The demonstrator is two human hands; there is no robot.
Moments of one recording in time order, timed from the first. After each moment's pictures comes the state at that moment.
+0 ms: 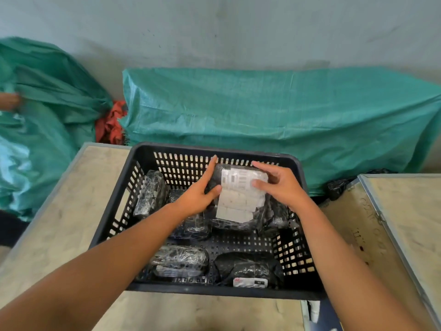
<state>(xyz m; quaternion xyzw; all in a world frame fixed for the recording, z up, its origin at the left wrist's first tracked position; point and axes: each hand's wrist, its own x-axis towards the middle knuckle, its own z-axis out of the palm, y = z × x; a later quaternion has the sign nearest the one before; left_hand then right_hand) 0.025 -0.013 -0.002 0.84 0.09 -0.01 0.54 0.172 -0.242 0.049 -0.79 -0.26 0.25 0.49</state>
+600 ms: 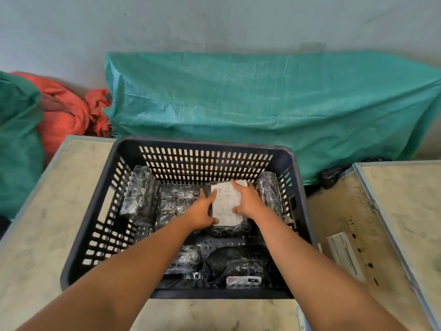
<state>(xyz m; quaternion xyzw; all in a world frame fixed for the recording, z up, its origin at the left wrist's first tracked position) 0.037 -0.047 -0.081 0.89 0.16 -0.22 0.38 0.150 -0.196 -0.050 -0.90 -0.20 0.33 0.19</state>
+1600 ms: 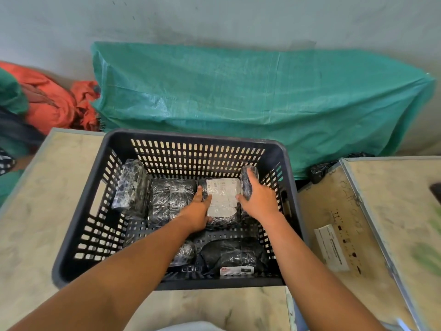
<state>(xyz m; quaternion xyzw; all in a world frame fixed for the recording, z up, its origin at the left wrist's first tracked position) 0.025 -0.064 -0.107 0.94 0.12 -0.21 0.24 0.124 -0.242 -0.001 -0.95 -0.15 0.21 0.15</state>
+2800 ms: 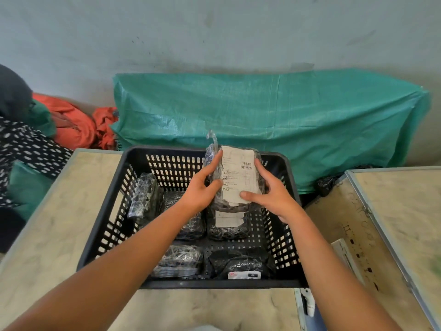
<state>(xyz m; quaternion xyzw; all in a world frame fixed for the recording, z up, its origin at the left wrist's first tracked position) 0.029 -0.052 0.037 0.73 0.07 0.11 0.68 0.136 -0.259 0.052 -0.78 -0.24 0.27 0.51</state>
